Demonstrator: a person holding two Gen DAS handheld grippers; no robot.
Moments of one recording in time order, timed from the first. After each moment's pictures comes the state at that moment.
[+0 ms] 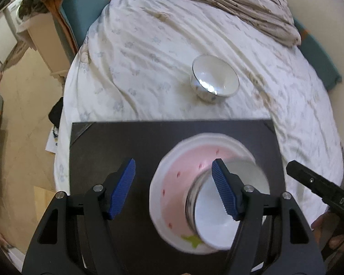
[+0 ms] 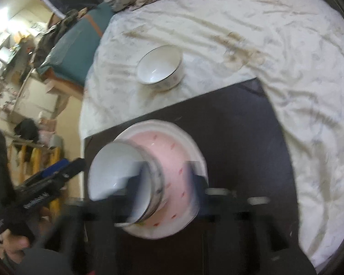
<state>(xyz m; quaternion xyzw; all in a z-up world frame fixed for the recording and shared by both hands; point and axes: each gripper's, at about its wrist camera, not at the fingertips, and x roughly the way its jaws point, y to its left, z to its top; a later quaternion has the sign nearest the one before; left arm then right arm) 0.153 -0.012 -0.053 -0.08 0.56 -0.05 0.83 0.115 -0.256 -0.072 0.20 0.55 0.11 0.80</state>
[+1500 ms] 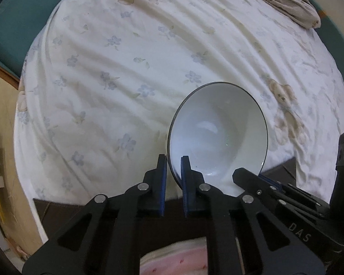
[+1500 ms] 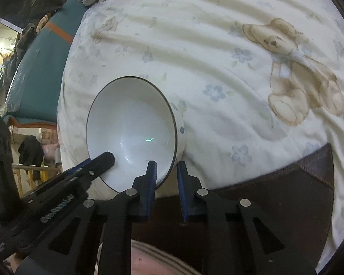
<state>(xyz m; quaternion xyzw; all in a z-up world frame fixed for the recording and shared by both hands) 0.313 -0.079 -0.121 -0.02 0.63 -0.06 0.77 0.307 -0.244 -0.174 0.27 0.61 0.12 0.73</state>
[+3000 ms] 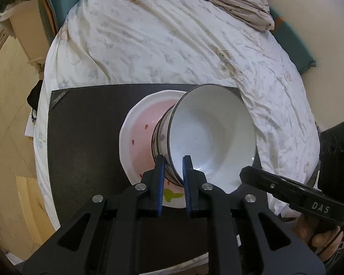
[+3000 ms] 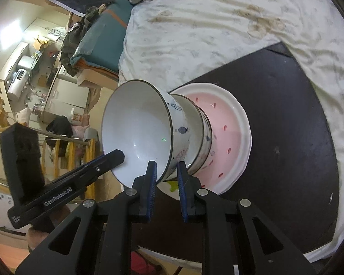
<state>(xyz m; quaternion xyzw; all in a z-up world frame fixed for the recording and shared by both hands) 0.085 -0.030 -0.046 -0.10 0.58 -0.14 0.79 0.065 -0.235 -0.076 0.29 0.56 0.21 0.75</state>
